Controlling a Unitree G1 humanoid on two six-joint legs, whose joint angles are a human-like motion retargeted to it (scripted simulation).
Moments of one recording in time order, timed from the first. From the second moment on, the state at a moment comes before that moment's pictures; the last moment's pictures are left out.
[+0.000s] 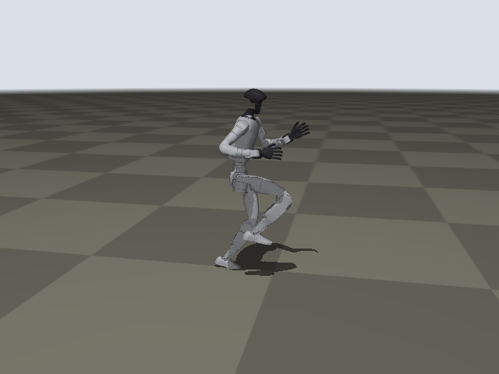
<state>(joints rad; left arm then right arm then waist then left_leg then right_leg) -0.62 0.38 -0.38 -0.17 -0.13 -0.09 0.71 0.31 -0.72 0.11 -0.57 0.17 -0.16 -0.16 -0.12 0.12 0.24 -0.16 0.08 -0.01 0.74 -0.36 0.02 -1.29 0.25 -0.07 1.99 -0.50 0.03</state>
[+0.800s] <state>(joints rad) 0.78 0.68 -0.16 -0.32 -0.55 -0.18 0.55 -1.41 -0.45 0.90 -0.51 -0.18 0.06 -0.41 0.35 0.00 0.01 -0.65 -0.04 0.13 0.78 0.15 0.00 -0.05 0.01 0.11 0.83 -0.02 0.08</state>
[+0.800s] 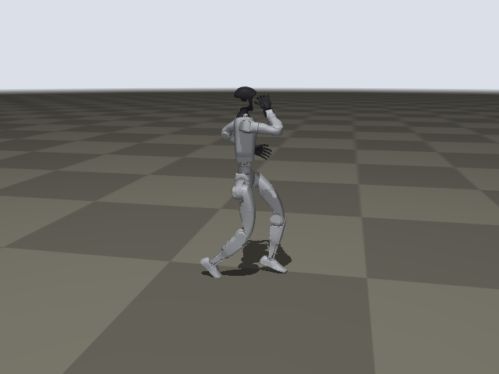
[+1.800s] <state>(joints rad) 0.70 0.77 -0.02 -0.44 -0.70 -0.23 0.57 -0.97 -0.40 0.75 -0.42 0.05 0.03 -0.34 0.39 -0.09 0.08 -1.11 0.06 0.26 1.37 -0.11 0.16 0.10 -0.15 0.30 0.38 0.17 0.18</state>
